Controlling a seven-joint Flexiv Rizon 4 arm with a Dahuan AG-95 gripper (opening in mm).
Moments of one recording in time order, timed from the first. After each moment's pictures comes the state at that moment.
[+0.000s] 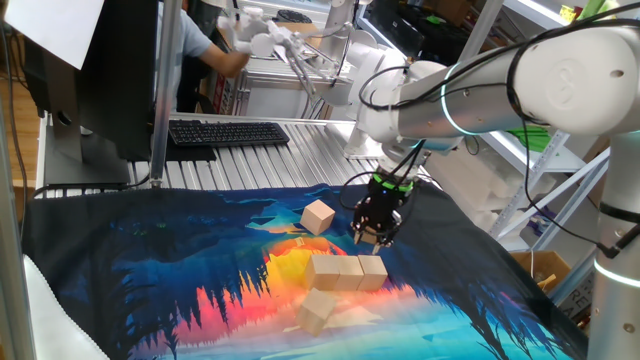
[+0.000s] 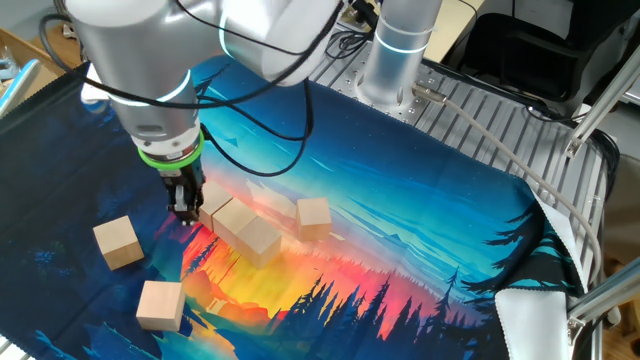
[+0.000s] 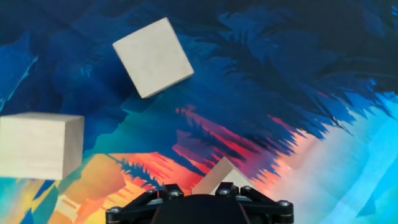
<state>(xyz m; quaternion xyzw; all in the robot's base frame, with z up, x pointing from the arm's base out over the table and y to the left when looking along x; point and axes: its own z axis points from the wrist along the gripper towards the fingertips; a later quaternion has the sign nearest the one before) 0.599 -0.128 0.071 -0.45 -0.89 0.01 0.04</state>
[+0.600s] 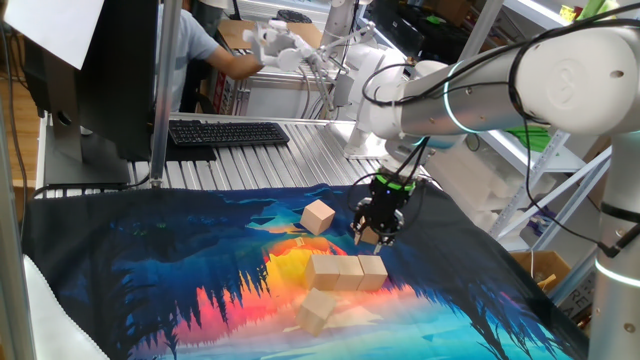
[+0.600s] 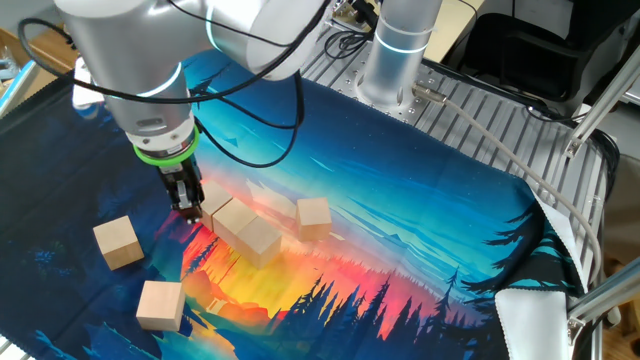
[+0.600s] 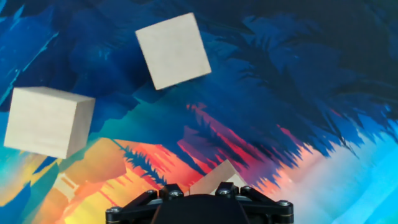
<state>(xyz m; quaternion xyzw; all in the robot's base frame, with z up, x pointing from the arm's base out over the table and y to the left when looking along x) 0.598 -0.128 0.071 -0.38 -0.92 0.00 0.05</state>
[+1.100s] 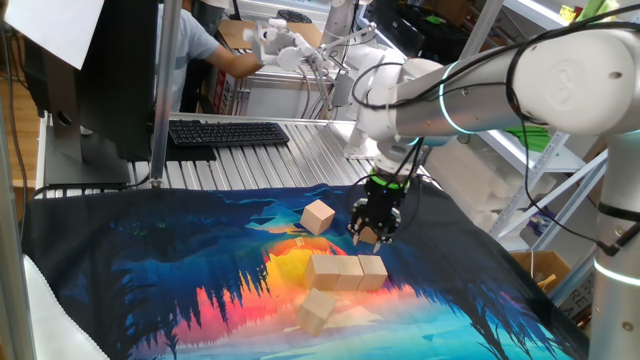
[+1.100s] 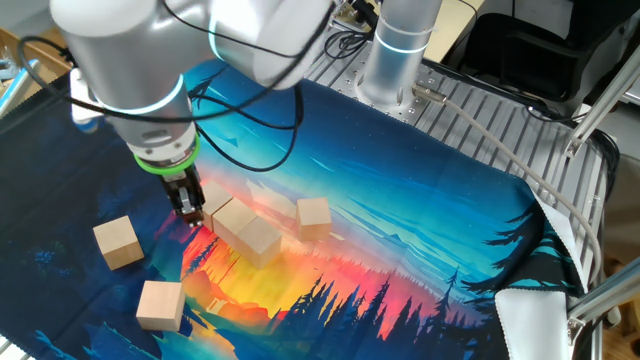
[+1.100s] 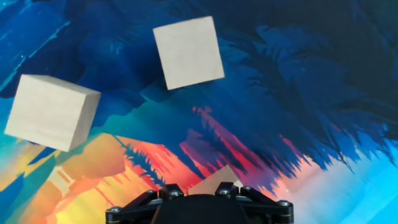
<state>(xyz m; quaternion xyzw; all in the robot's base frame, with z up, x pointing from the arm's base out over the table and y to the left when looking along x) 0.601 -0.128 0.071 -0.35 -0.93 0.03 0.04</state>
